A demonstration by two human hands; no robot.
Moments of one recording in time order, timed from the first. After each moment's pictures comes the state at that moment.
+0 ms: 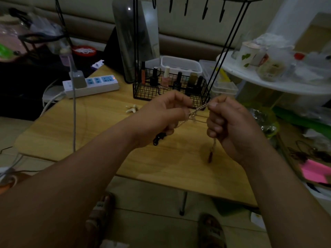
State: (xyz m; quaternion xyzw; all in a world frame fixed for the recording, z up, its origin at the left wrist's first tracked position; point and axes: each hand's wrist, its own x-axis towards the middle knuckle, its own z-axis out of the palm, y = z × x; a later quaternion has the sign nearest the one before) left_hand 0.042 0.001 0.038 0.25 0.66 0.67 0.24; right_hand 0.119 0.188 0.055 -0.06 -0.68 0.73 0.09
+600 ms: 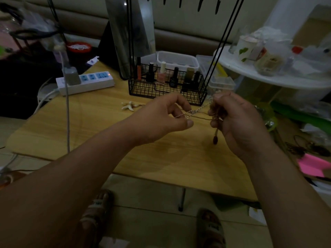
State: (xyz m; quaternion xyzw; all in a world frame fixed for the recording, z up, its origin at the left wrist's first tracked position) left_hand 0.048 0.005 0.035 0.31 0.78 0.51 0.16; right_hand 0.120 0.195 0.054 -0.13 -0.72 0.67 0.15
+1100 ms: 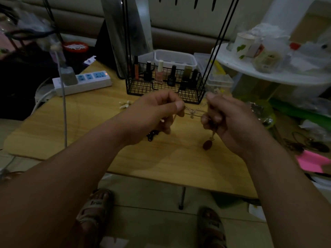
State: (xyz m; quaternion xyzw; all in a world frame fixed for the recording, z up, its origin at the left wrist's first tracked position) left_hand 0.046 -0.003 0.039 0.27 0.70 0.62 0.22; right_hand 0.122 0.196 0.056 -0.12 -0.69 0.71 0.06
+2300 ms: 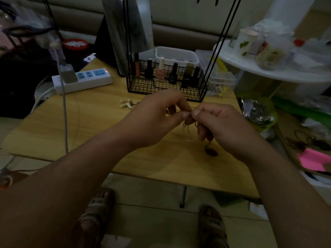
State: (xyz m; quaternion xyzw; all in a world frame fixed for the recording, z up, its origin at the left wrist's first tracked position) left_hand 0.048 -0.002 0.025 0.43 0.79 0.43 -0.03; right_hand 0.131 0.184 0.052 -0.03 -0.87 0.49 0.03
